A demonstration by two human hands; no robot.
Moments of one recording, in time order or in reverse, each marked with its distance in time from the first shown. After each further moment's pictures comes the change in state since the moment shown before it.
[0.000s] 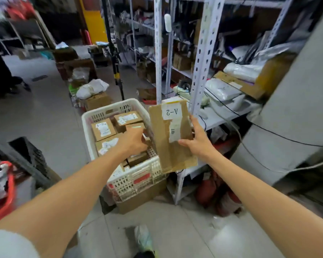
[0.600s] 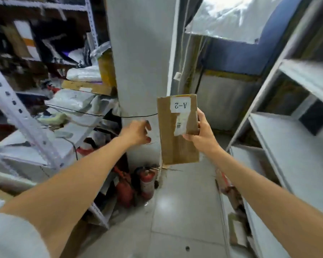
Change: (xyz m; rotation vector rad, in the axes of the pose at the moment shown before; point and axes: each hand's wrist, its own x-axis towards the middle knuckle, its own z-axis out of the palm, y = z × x) left_hand 0.017 0.356 0.111 0.030 -0.332 0.794; right_hand -0.246 0.030 -0.247 -0.112 0.897 0.257
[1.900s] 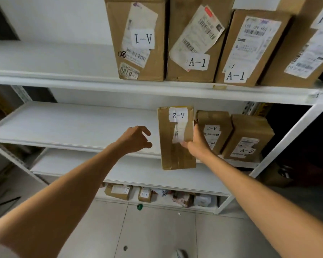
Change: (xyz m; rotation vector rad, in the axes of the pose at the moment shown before) left_hand -0.148 0.433 0.234 0.064 -0.906 1.313; right_hand -0.449 0.060 -0.185 -0.097 1.478 0.834
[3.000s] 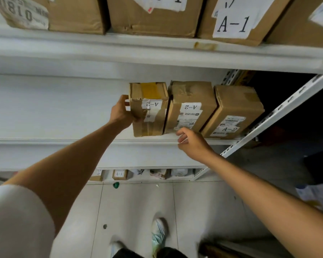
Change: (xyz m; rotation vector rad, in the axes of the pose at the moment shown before) left_hand 0.161 0.015 0.101 -0.505 0.107 -0.128; right_hand 0.038 0.110 -0.045 -0.293 -0.087 0.154
